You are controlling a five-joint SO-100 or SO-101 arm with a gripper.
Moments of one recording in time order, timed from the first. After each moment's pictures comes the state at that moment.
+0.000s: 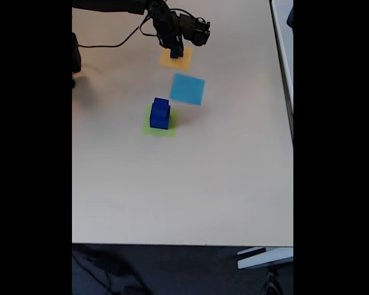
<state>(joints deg) -2.3 82.6 91.3 53.1 95.0</state>
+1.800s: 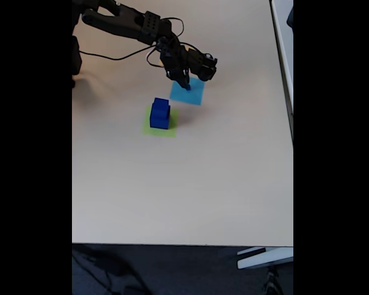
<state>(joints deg) 7.6 67.1 83.8 46.4 89.7</state>
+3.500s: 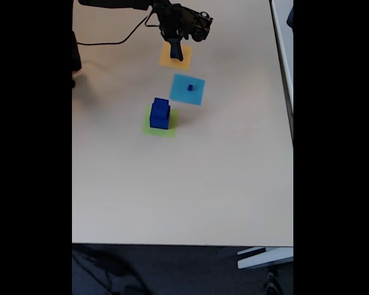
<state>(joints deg) -13.9 76.9 90.6 43.9 120.6</state>
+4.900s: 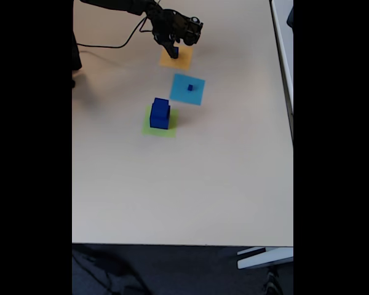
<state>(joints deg) -16.1 76.9 102.9 31.9 120.2</state>
